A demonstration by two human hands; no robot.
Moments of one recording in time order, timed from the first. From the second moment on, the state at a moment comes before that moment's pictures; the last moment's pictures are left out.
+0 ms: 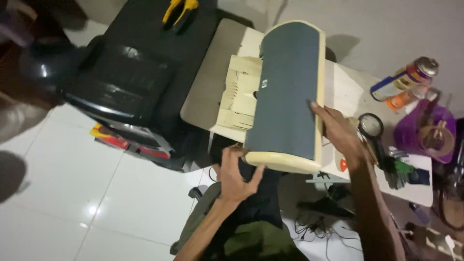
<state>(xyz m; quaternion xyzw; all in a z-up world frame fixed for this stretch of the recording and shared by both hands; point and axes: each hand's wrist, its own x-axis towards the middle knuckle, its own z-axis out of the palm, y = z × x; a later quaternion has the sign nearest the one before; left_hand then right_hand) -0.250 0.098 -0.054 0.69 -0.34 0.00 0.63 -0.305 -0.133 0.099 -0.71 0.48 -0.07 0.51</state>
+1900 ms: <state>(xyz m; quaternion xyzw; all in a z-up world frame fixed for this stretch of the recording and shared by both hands) 0.009 -0.075 -0.042 0.75 -0.36 -0.01 0.56 -0.397 -0.058 -0.006 -0.76 0.38 -0.35 0.40</state>
